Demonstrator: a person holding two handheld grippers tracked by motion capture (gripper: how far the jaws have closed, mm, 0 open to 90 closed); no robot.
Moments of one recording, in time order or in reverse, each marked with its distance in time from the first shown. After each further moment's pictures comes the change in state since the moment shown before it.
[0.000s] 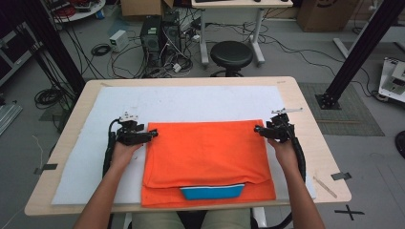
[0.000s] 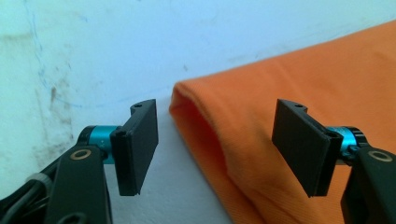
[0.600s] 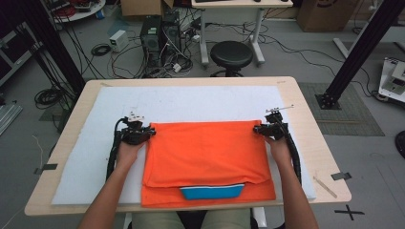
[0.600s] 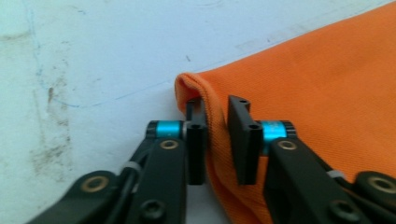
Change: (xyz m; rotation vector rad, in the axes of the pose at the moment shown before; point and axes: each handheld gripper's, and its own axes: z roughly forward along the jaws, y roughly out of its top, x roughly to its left) left arm -0.013 0.002 0.006 0.027 0.065 0.076; right arm -0.006 0.003 0.031 0.106 0.004 0.032
